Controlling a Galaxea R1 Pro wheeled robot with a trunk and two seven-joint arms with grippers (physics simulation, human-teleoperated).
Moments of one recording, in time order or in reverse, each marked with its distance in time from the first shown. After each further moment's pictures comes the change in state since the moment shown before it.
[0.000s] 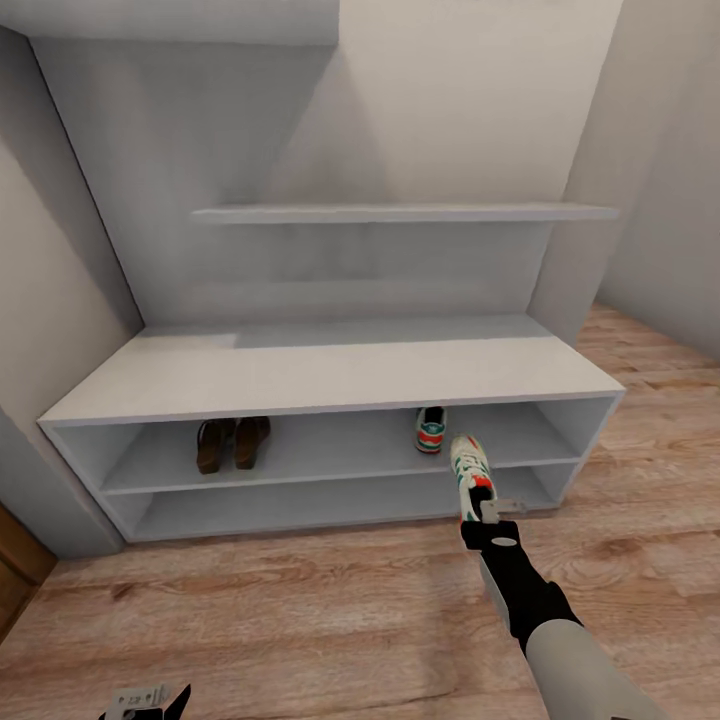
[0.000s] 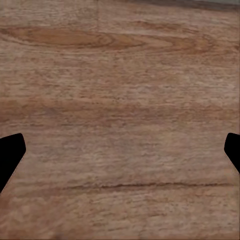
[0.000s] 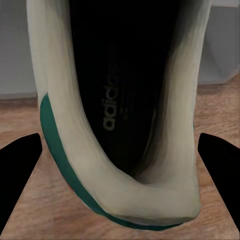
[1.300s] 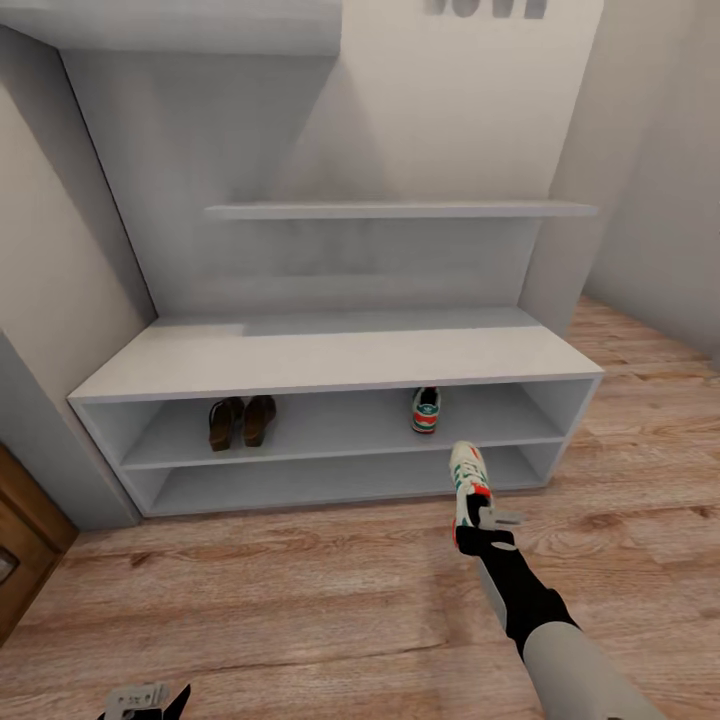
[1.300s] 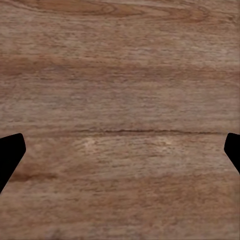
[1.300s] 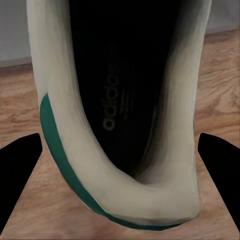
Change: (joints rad) left arm 0.000 0.003 -0.003 0.000 0.001 0.001 -0.002; right arm 0.002 0.008 0.002 0.027 -0.143 -0.003 -0.005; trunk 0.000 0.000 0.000
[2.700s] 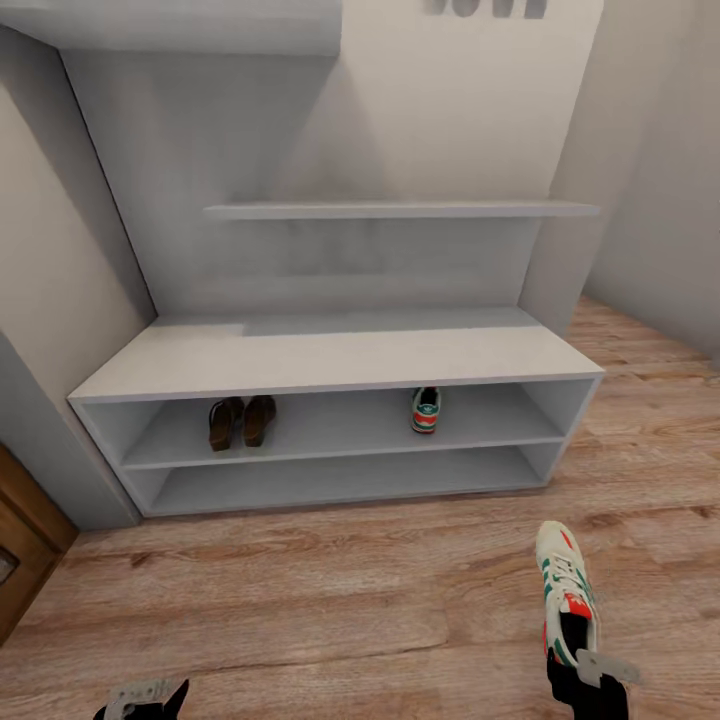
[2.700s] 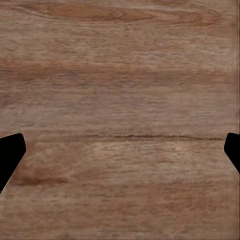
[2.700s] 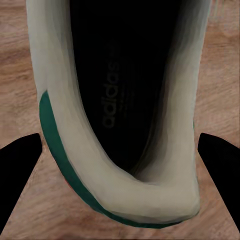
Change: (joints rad) left arm -0.001 -0.011 0.016 -0.026 -0.029 0.009 0.047; right arm 0.203 -0.215 0.000 0.491 -0.089 -0.737 -0.059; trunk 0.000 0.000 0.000
